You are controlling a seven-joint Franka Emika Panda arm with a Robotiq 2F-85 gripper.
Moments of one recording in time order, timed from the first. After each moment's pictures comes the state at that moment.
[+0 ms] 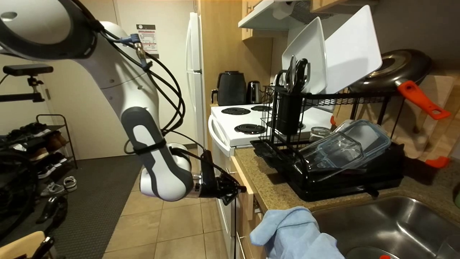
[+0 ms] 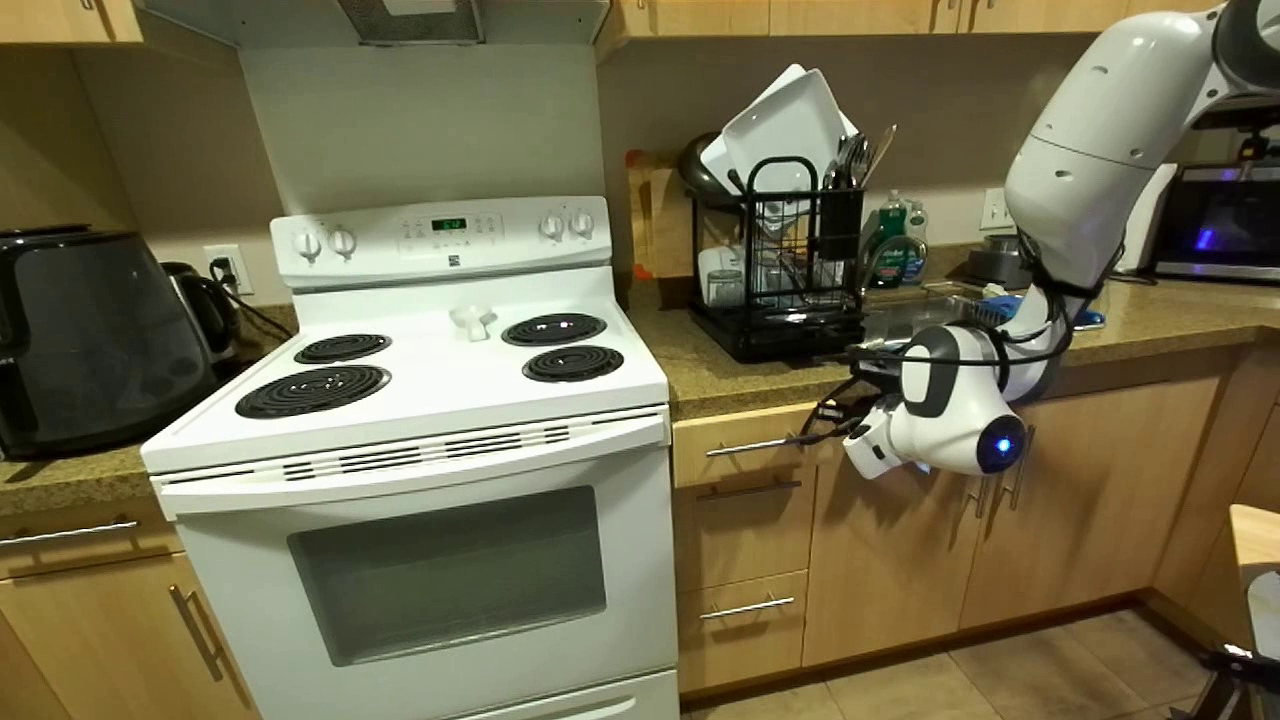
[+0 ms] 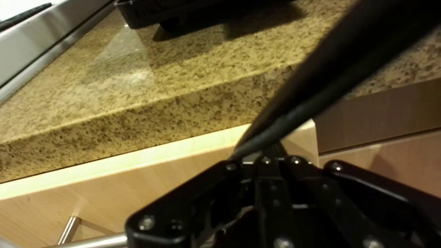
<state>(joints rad) -0.07 0.60 -0.01 -2.20 -2.59 2.19 0.16</state>
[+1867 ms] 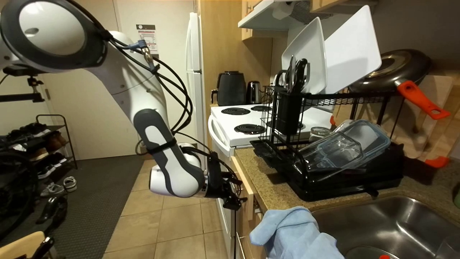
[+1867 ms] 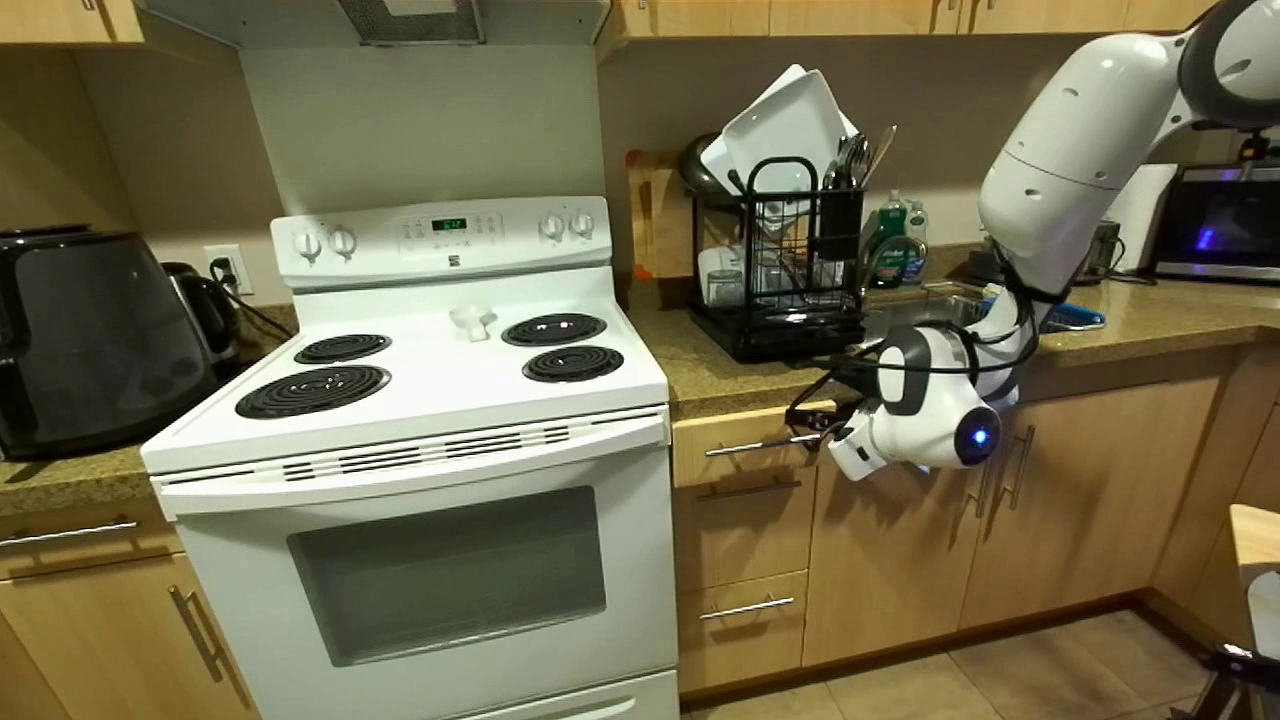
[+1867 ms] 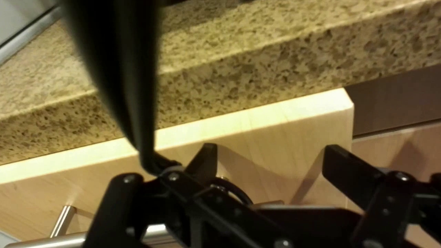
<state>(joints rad) 0.02 0.67 -0.11 -2.07 -2.60 2.34 0.19</state>
